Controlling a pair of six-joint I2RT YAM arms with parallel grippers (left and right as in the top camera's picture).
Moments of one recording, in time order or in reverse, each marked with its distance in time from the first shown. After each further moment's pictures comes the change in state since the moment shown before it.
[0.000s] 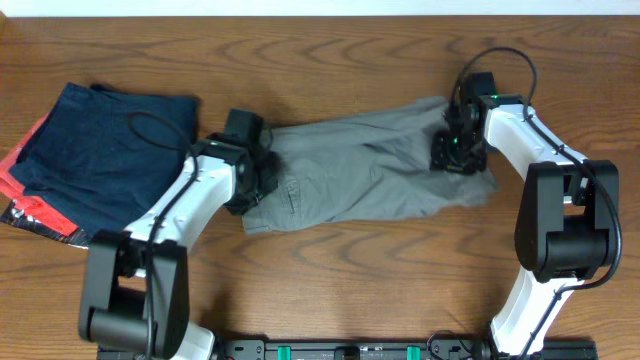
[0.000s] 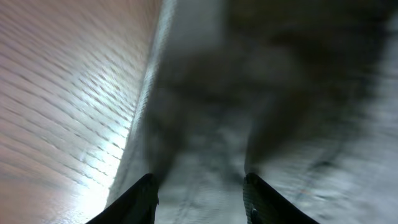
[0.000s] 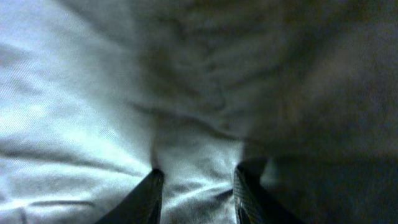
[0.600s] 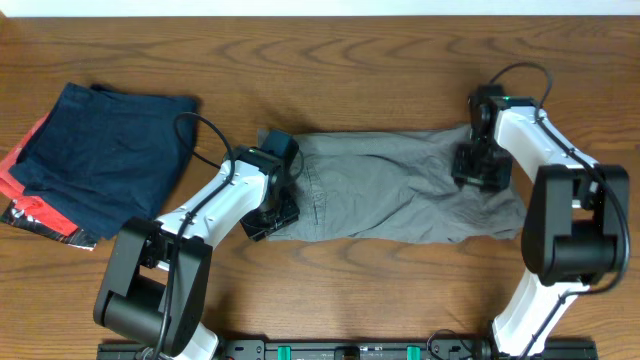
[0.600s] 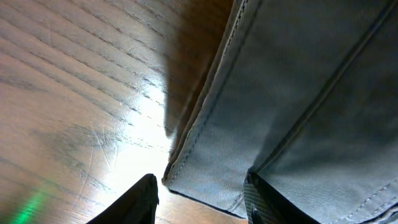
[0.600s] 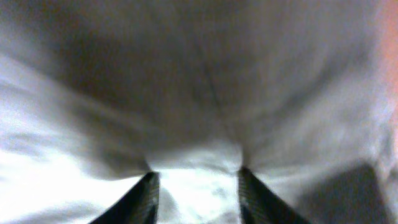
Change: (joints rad) left arm -0.151 0.036 0.000 -0.186 0.028 0.000; right arm -0.038 -0.055 -0.019 0.001 0.178 0.111
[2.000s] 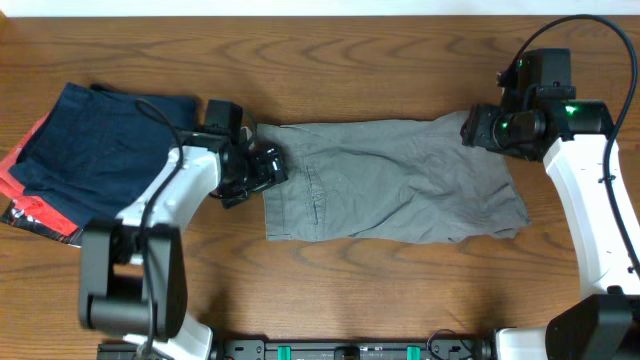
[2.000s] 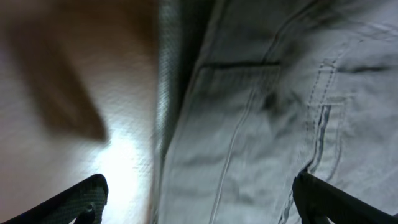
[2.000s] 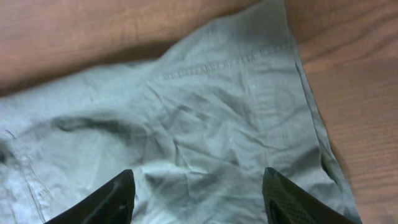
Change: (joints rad) left arm 0.264 0.020 0.040 0.243 0.279 0.418; right arm -0.012 -0.414 0.045 -0.045 -0.180 -0.094
